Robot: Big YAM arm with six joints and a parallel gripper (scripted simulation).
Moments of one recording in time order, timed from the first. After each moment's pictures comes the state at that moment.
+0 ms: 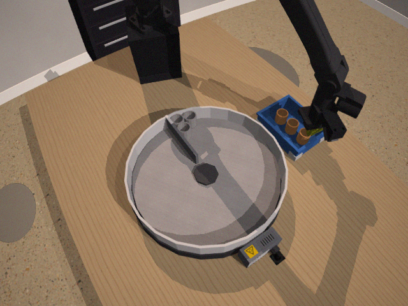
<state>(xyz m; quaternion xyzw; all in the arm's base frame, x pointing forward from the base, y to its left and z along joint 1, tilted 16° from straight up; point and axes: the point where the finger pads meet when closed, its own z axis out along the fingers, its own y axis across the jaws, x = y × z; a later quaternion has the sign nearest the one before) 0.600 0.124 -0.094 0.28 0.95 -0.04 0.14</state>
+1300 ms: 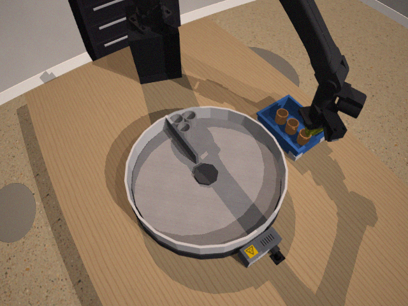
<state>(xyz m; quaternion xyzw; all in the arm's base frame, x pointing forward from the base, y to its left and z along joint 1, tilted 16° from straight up) 0.600 0.124 -0.093 0.28 0.95 -0.04 0.14</state>
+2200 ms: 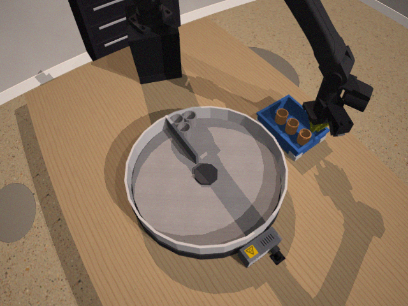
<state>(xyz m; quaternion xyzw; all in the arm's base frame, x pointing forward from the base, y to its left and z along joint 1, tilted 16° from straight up) 0.602 0.128 -0.063 0.28 0.95 -0.03 0.14</state>
